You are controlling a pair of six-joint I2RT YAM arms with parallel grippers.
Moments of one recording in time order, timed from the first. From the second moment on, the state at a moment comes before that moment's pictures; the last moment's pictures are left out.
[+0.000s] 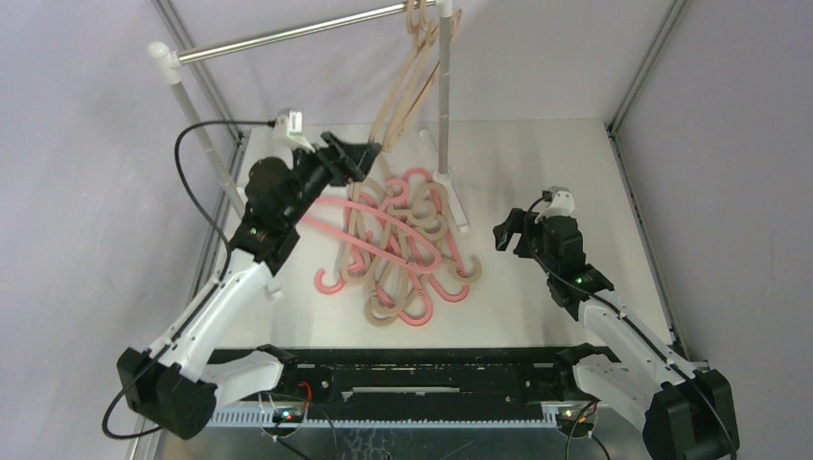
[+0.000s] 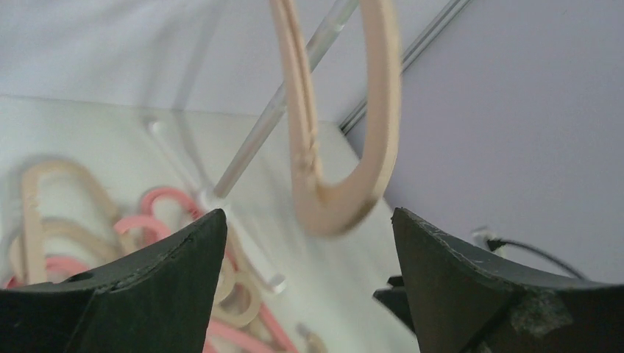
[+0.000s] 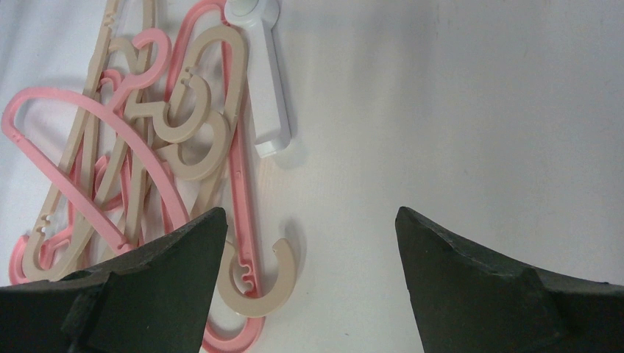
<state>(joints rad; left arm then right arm) -0.42 1.14 1.09 0.14 0.12 -0.62 0.32 0.92 0.51 -0.02 0.09 0.40</state>
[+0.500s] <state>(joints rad) -0.46 1.00 0.58 0.06 -0.07 -0.60 0.32 0.96 0.51 -0.01 0.06 0.40</state>
